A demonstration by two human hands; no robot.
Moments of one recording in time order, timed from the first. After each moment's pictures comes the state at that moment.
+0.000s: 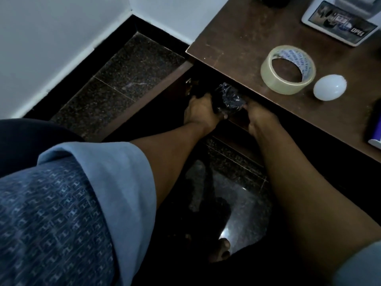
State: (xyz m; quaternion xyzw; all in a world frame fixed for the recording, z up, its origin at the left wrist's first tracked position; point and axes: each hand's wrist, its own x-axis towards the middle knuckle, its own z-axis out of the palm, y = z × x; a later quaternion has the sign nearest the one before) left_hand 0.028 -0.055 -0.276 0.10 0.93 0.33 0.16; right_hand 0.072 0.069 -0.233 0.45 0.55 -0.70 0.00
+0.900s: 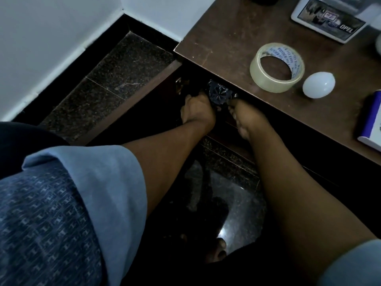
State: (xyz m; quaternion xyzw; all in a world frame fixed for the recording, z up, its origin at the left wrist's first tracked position) left_hand 0.033 -0.033 -0.260 0.07 0.96 0.23 0.15; right_hand 0.073 0.081 -0.257 0.39 0.63 -0.67 0.05
